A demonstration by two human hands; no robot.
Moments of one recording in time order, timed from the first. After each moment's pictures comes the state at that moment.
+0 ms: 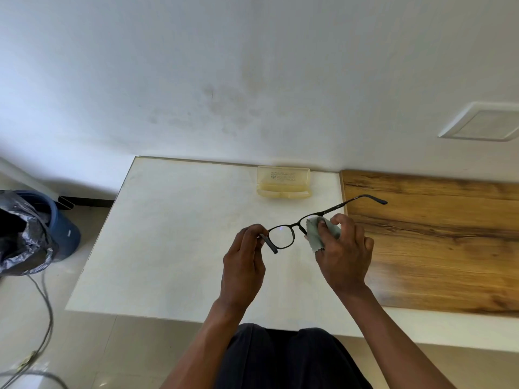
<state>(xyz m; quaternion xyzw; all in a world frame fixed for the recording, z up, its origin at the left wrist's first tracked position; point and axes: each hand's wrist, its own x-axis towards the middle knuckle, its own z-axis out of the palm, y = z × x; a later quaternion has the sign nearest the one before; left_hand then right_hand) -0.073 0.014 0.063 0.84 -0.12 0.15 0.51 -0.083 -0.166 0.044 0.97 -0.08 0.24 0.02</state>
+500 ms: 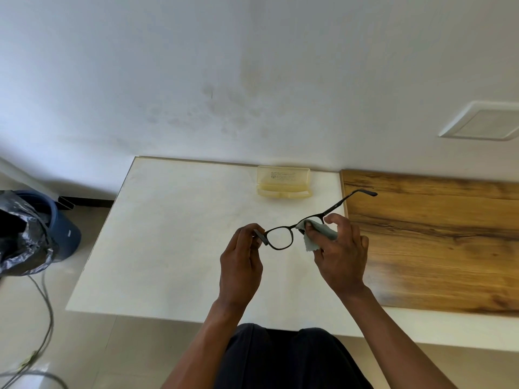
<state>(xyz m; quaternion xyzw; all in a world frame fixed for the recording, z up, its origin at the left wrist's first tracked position) -0.069 0.015 0.056 0.83 -0.09 0.16 0.52 -0.083 -0.164 0.043 0.97 -0.04 0.25 -0.05</state>
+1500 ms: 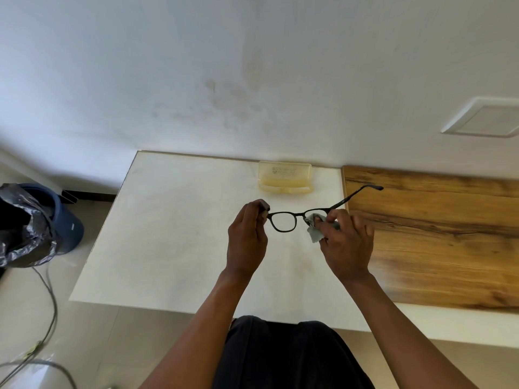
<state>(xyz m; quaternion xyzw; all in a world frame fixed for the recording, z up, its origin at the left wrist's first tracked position) -0.041 0.002 0.057 0.82 -0.09 0.13 0.55 -0.078 -0.177 0.047 0.97 -0.02 0.25 -0.01</state>
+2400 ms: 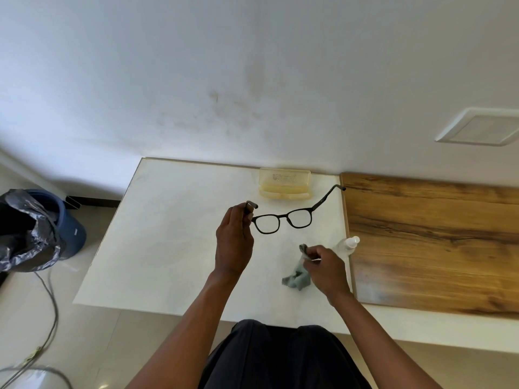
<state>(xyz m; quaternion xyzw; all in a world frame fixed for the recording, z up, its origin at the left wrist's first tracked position) -0.034 0.020 0.061 0.85 -0.06 0.16 0.50 -0.096 -0.156 0.019 0.85 -0.24 -0.10 -0.45</state>
